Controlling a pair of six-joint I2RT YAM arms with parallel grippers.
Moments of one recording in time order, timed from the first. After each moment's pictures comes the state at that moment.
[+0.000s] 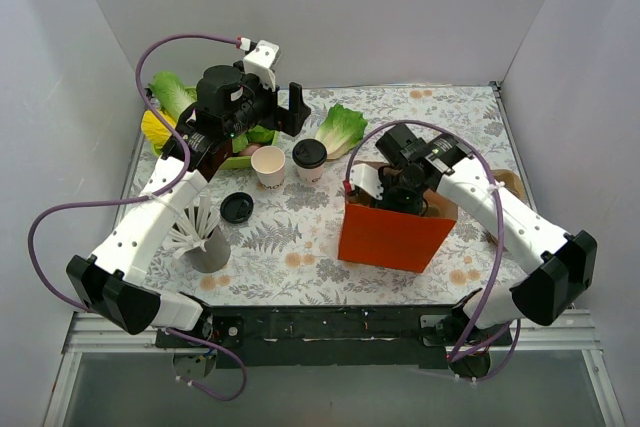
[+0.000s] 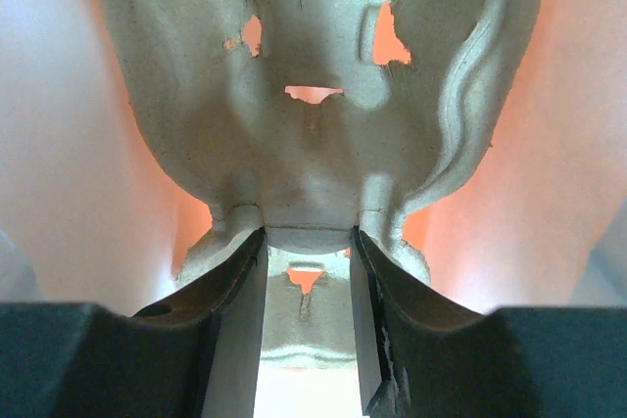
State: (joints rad) left arm -0.49 1.37 1.53 -0.38 0.14 -0.06; right arm 0.69 1.44 1.43 -1.31 -0.16 -0.74
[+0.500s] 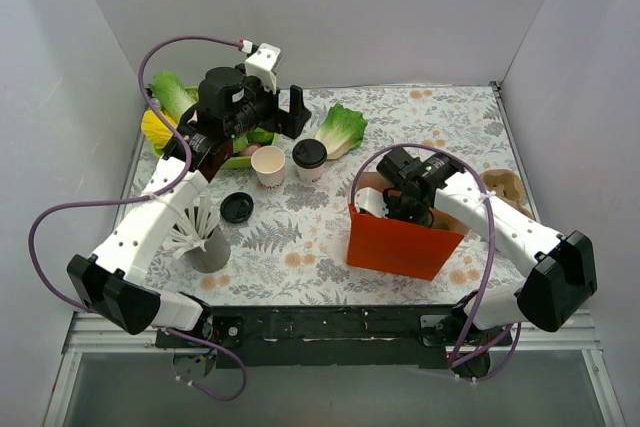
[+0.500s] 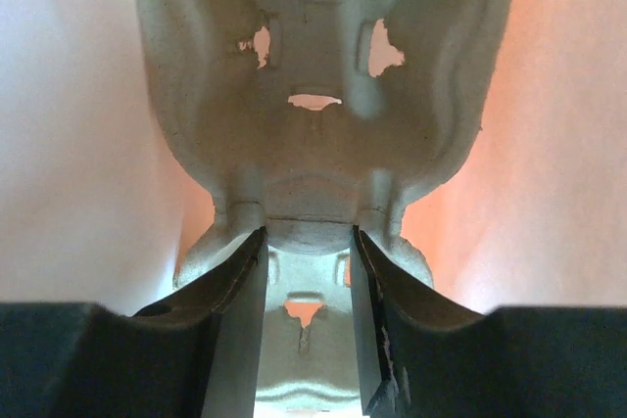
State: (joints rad) left arm -0.49 1.37 1.52 -0.39 0.15 -0.06; right arm 0.69 1.38 1.21 -1.26 -0.13 -0.74
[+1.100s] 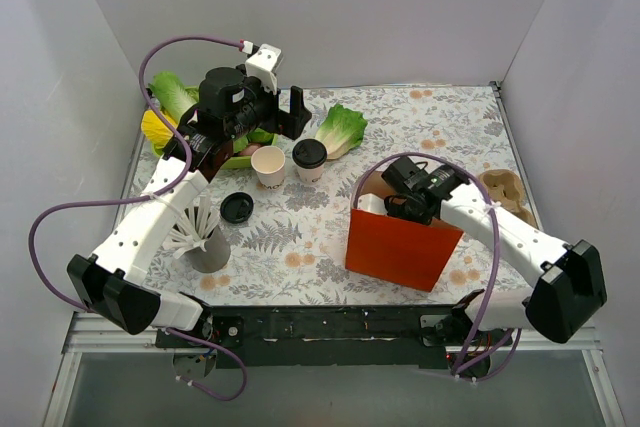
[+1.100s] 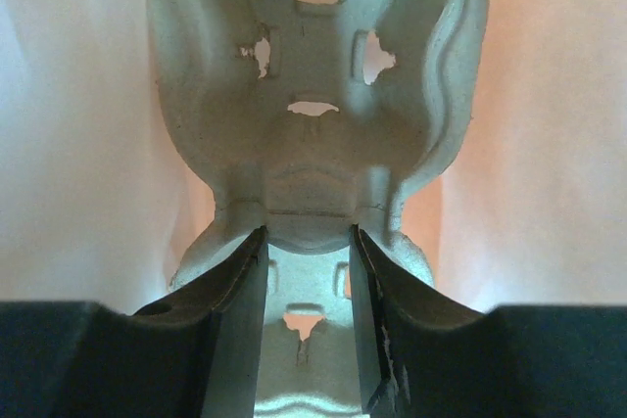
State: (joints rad) left arm -0.49 1.37 1.51 -0.39 0.16 -0.06; right arm 0.69 1.33 1.06 -1.16 -0.18 -0.73
